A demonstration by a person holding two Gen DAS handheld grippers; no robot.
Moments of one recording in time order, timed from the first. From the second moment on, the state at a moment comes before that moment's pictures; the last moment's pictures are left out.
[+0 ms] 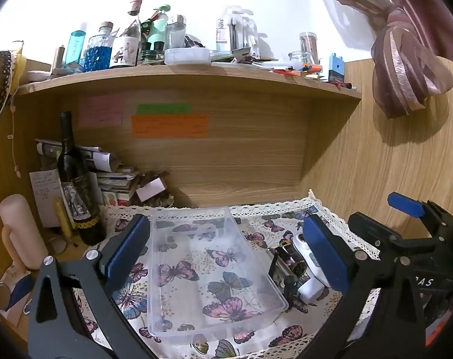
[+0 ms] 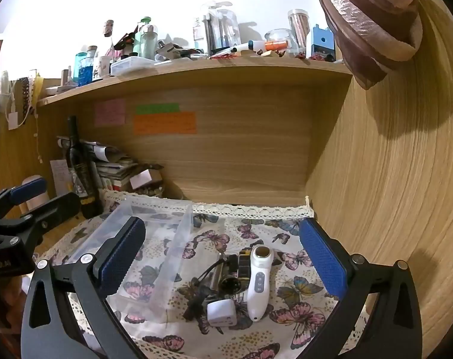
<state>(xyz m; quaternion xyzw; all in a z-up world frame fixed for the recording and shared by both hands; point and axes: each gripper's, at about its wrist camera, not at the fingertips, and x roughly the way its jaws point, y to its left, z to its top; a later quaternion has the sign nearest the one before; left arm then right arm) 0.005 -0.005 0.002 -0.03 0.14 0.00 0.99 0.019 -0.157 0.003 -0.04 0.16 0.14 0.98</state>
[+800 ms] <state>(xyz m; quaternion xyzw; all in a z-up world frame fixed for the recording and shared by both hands) 0.003 -0.007 0.002 -0.03 0.13 0.00 0.99 0.018 -0.158 0.007 -0.04 0.16 0.14 0.98</state>
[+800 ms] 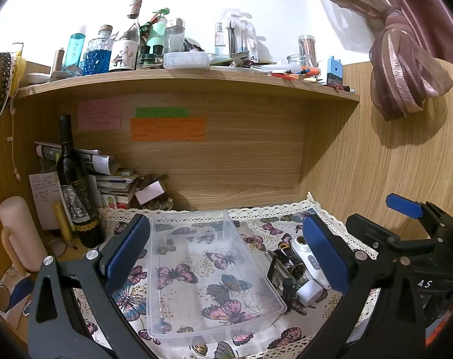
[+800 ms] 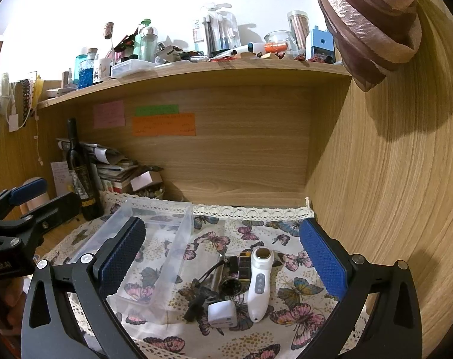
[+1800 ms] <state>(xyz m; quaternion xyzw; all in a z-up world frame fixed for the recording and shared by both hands) 0.004 -0.004 0.002 -0.03 0.13 0.00 0.99 0.018 -0.152 0.009 -0.04 0.16 0.14 0.98</state>
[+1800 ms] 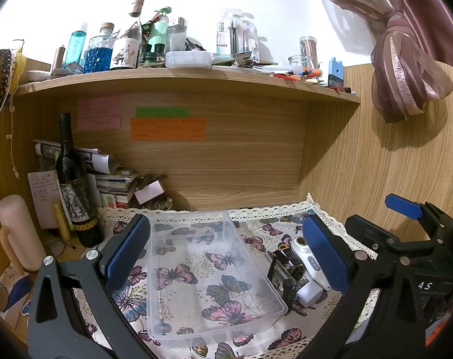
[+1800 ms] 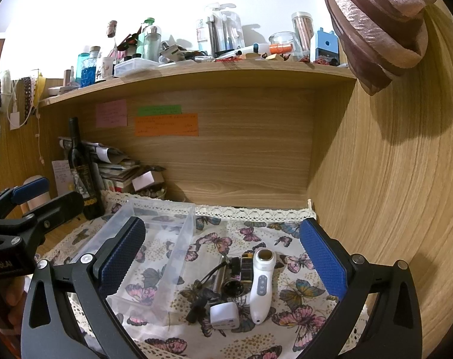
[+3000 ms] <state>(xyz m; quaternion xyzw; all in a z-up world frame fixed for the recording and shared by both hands) 0.077 0.089 -0.045 -0.06 0.27 0.04 0.96 0.077 -0.170 -0.021 -0.04 0.25 0.10 0.96</state>
